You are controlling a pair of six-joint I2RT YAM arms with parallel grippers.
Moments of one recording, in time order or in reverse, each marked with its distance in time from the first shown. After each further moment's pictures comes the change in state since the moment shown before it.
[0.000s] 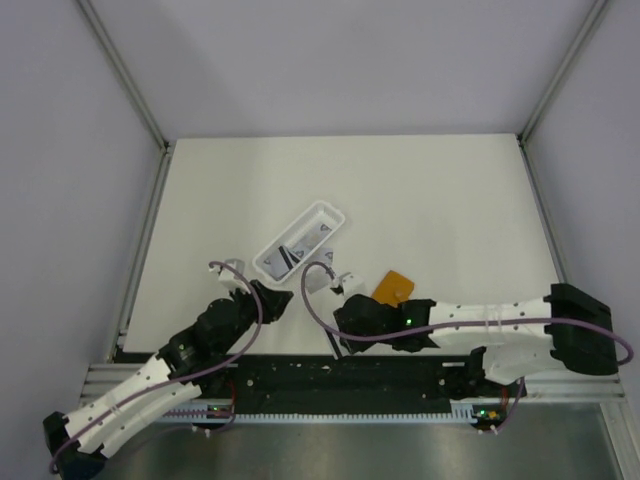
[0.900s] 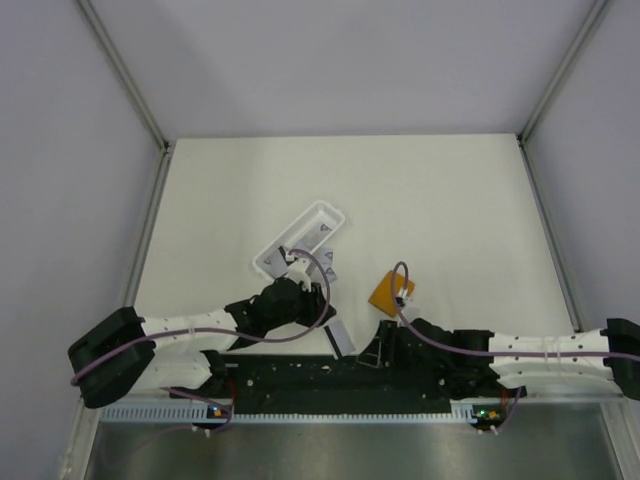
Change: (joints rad) left arm -0.109 0.897 0.143 0.496 0.270 0.115; right arm -0.002 -0.583 -0.565 0.305 -0.073 0.545
